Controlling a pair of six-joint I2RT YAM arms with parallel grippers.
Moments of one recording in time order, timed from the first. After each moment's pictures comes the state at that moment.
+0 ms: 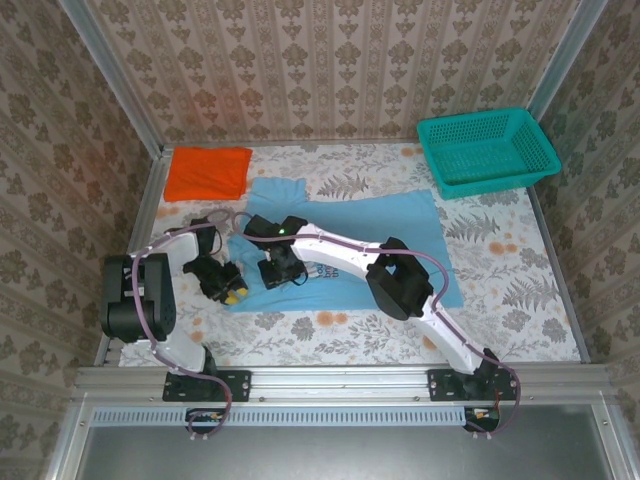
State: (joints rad) left arm -0.02 1.62 0.84 -0.90 0.40 -0.51; right arm 0.96 2.42 2.11 -1.02 -0.09 0.53
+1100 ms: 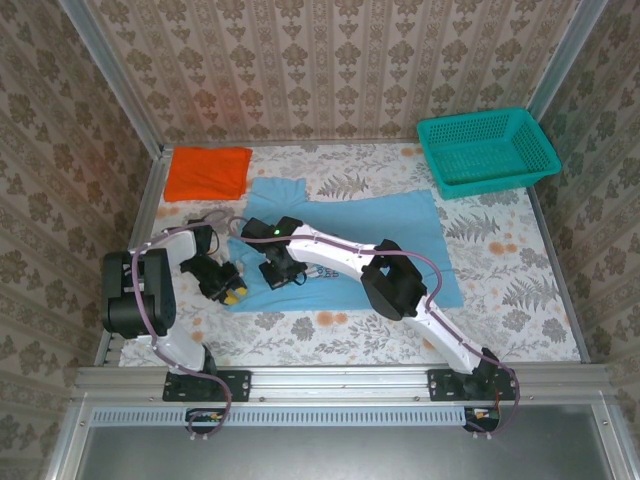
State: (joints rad) left arm 0.00 1.65 0.85 -0.91 0.42 -0.49; right arm 0.96 2.47 2.18 -1.10 0.00 0.45
